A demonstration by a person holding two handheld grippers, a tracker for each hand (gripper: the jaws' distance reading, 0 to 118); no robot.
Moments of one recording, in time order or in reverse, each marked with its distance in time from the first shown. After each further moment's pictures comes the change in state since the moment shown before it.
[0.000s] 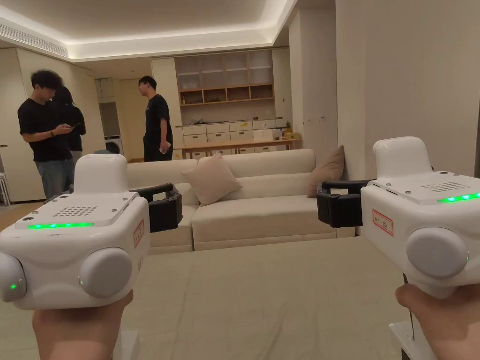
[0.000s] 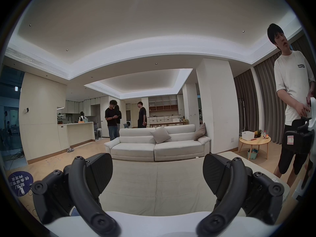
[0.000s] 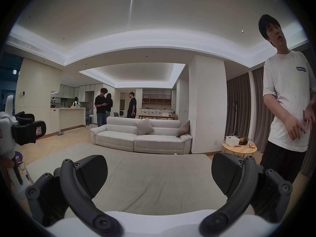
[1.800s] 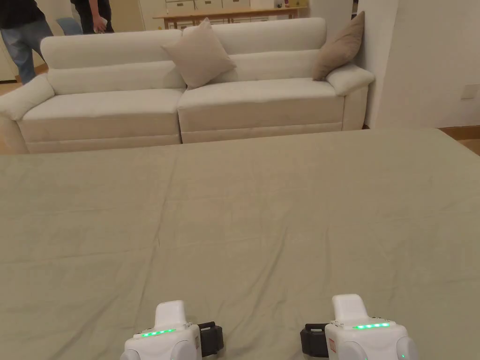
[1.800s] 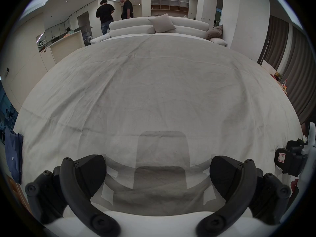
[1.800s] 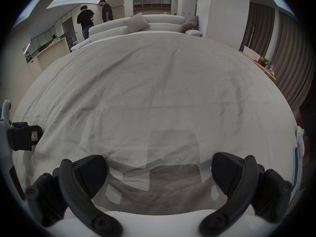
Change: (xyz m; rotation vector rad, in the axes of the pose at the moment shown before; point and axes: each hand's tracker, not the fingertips) left arm 0.065 -0.462 -0.245 -0.969 -0.002 0.108; right arm -0.025 -0.451 -0.265 -0.897 0.004 -0.040
